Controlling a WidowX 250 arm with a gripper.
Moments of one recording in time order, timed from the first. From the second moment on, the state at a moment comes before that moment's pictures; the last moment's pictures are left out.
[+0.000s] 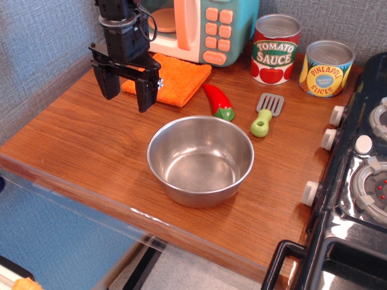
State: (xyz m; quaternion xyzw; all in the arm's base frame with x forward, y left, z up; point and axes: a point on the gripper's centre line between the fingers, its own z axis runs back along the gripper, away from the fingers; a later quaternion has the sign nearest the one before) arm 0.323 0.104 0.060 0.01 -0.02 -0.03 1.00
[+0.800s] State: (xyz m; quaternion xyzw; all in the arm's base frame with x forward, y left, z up) arm 0.316 0.069 0.073 0.00 -0.04 -0.06 1.00
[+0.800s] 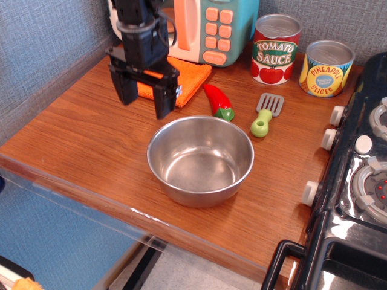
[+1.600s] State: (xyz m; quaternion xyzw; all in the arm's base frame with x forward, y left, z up) arm 0.299 0.019 0.048 0.00 -0.01 -0.12 0.99
